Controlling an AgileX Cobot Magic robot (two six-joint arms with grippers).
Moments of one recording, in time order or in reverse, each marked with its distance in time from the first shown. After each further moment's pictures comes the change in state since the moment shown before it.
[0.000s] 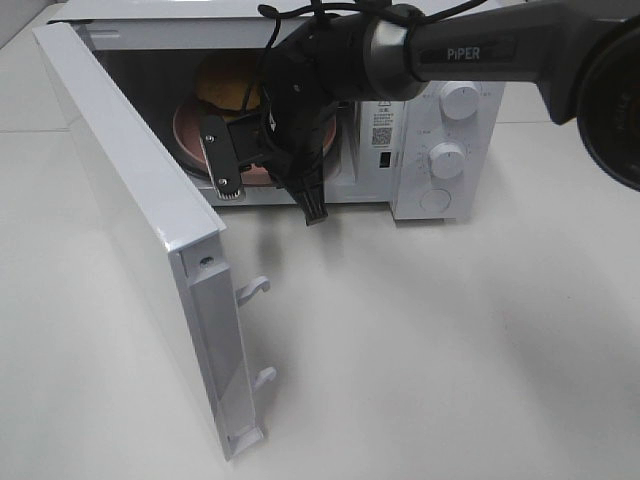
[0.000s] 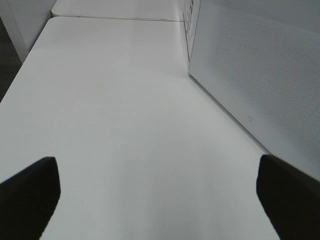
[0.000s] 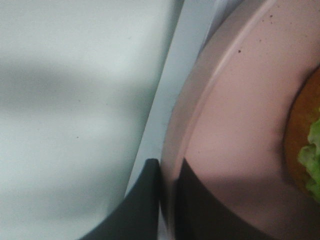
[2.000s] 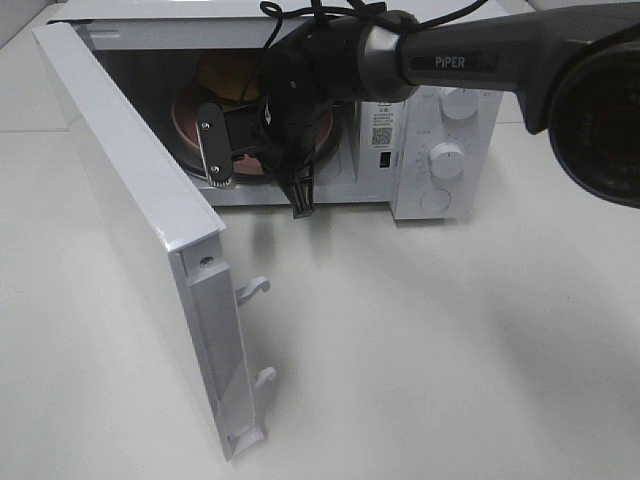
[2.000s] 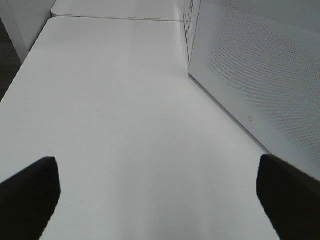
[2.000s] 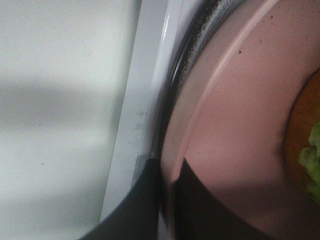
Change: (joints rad) left arm 0.000 0.000 0.000 0.000 0.000 0.000; right arm -0.013 0.056 -0.087 0.045 -0.019 0.017
